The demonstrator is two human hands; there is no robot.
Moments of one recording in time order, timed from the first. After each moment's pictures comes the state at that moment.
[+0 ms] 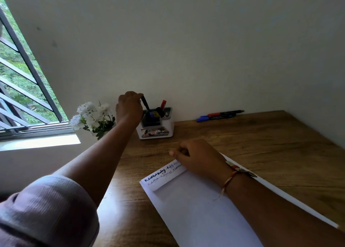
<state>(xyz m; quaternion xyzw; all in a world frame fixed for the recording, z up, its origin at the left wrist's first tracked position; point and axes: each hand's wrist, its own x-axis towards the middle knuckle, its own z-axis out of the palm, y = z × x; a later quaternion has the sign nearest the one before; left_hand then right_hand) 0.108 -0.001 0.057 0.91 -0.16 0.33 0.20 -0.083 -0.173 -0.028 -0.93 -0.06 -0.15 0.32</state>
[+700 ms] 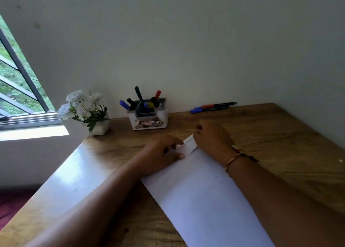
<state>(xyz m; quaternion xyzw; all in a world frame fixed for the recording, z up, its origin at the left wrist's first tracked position) -0.018 -0.012 -0.032 0.87 -0.44 -0.01 0.23 -0.077 -0.211 -0.027 -0.94 0.12 -0.22 0.25</state>
